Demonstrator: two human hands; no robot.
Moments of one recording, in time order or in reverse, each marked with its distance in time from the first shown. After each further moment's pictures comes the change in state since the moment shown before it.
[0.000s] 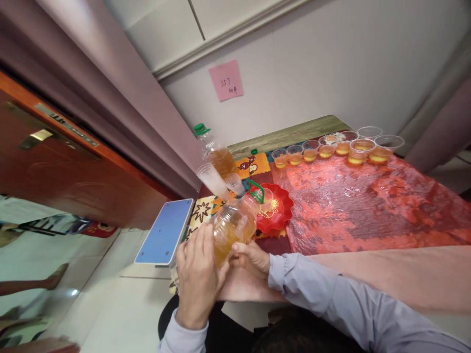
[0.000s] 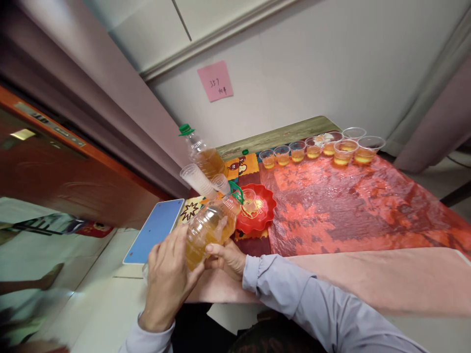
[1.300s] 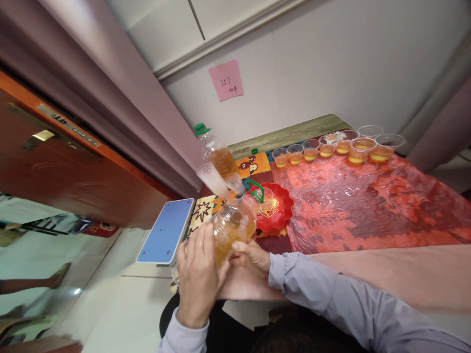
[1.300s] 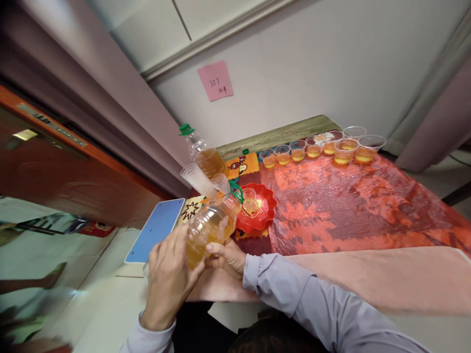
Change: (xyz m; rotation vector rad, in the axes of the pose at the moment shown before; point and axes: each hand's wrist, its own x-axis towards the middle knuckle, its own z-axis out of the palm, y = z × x) left_hand -0.001 -0.001 0.000 0.006 -0.024 0.001; right_hand 0.000 -0.002 0.003 -0.014 0.000 0.013
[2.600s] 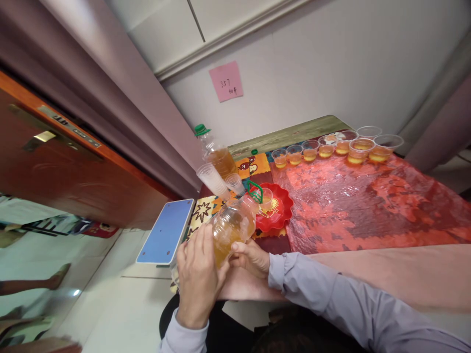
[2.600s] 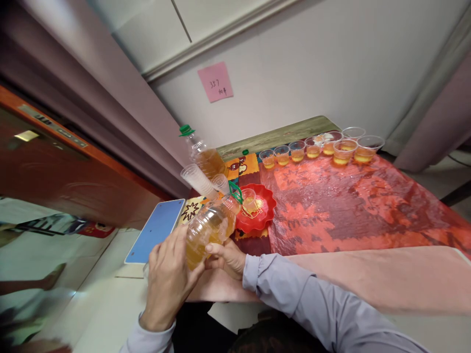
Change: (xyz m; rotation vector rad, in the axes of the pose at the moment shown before) left_hand -0.001 0.000 0.002 0.009 0.054 0.004; right_hand 0.001 0.004 -0.004 -0.004 0.006 0.005
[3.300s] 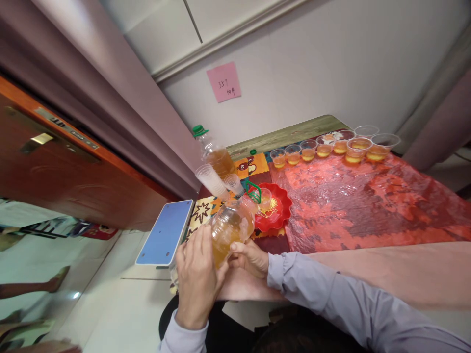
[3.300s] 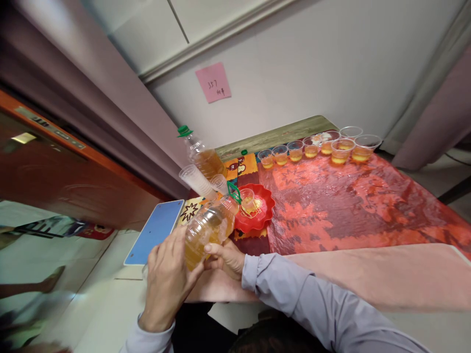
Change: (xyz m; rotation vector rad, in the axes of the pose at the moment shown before) left_hand 0.001 0.000 0.000 0.021 -0.033 0.005; right_hand -0.001 -0.004 0.004 0.003 0.007 0.004
